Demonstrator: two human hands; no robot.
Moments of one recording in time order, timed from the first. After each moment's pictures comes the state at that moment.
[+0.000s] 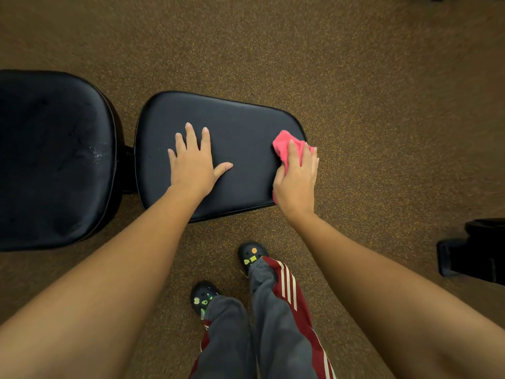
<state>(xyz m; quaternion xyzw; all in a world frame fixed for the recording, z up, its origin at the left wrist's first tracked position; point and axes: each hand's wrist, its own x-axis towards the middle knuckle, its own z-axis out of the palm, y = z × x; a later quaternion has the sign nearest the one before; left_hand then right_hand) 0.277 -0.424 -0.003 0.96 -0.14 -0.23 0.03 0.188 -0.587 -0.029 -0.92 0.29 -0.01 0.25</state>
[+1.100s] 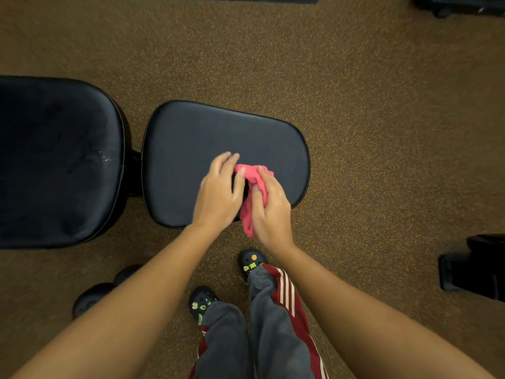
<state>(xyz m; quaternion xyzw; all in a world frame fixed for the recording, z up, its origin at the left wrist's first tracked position) 0.228 -0.442 0.017 0.91 -0.11 -0.15 0.36 0.166 -0.536 0.014 -0.83 0.24 0.01 0.50</state>
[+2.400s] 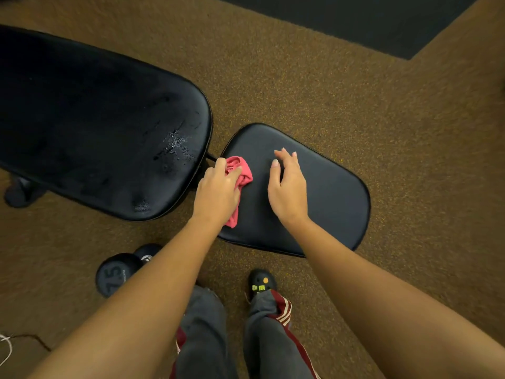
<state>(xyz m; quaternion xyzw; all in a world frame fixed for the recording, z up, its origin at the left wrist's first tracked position) 0.278 -0.349 0.017 0.98 -0.02 -0.14 0.14 0.286 -0.486 0.018 -0.86 0.13 0.10 0.48</state>
